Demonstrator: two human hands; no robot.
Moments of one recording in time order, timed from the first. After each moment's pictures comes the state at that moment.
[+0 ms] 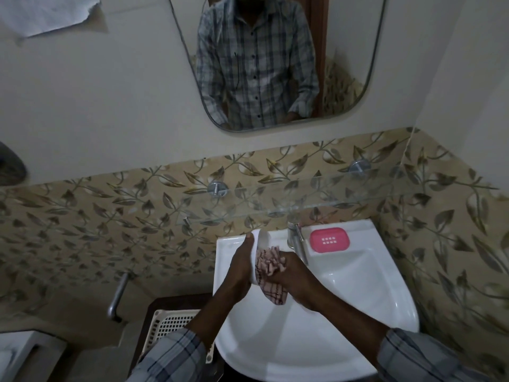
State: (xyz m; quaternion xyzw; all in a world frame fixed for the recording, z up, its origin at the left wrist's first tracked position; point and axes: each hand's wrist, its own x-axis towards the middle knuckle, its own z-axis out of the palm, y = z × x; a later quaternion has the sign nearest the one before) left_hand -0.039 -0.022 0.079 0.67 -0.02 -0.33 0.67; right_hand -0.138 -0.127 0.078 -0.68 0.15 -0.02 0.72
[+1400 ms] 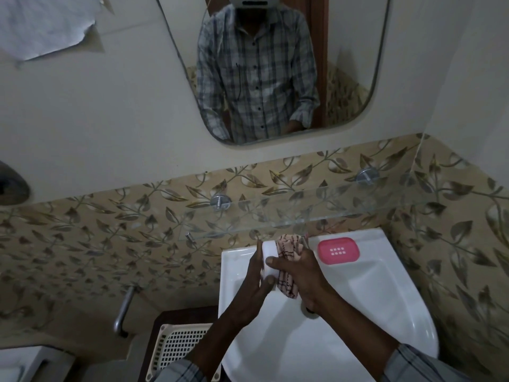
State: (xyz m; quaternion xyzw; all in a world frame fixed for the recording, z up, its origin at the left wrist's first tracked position) left_hand -0.043 -0.003 0.062 0.71 -0.33 -0.27 0.56; right_hand -0.114 -0.144 0.103 -0.54 0.20 -0.12 0.81
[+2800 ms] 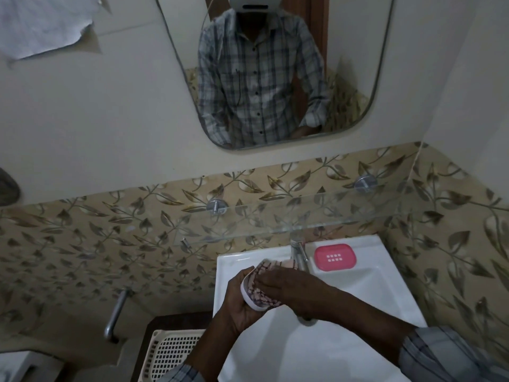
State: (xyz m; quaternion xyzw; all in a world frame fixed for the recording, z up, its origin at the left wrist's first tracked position) left_hand -0.019 -0.018 0.055 0.31 0.14 -0.54 0.77; right_hand -0.115 -0.175 0.078 -0.97 -0.24 -0.08 0.07
